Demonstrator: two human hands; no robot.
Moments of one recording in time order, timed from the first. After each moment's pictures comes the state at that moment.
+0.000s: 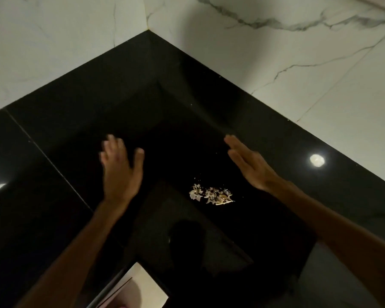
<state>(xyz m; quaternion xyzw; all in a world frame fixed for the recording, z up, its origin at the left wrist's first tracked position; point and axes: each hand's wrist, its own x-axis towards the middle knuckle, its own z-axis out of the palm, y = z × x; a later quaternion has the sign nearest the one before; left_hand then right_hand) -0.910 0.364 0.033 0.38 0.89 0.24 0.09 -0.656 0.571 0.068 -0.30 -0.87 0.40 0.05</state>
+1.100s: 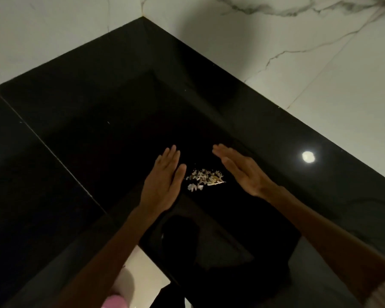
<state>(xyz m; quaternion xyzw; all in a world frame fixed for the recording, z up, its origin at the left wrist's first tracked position) -0.810 0.366 0.027 0.51 0.80 0.25 0.20 -0.620 0.533 0.053 -0.27 -0.88 0.40 0.02</state>
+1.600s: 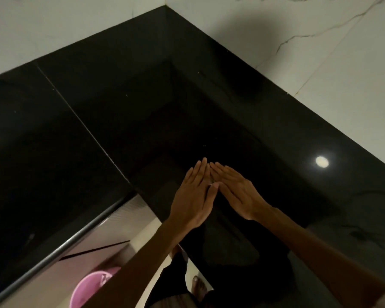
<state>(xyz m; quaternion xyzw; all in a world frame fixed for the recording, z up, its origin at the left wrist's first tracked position) -0.689 0.307 0.025 0.56 0.78 0.19 0.22 -0.562 0.433 0.038 -0.17 -0.94 0.31 -0.01</state>
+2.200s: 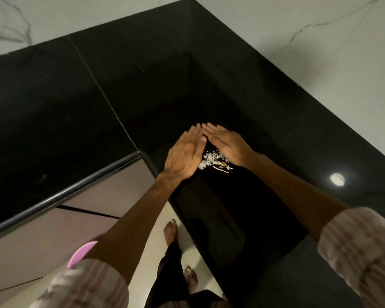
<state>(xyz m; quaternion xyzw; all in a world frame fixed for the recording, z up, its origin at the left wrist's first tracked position) -0.698 0.312 0.038 0.44 0.83 0.28 0.18 -0.611 0.469 0.038 -0.12 -0.93 0.34 -0.03</state>
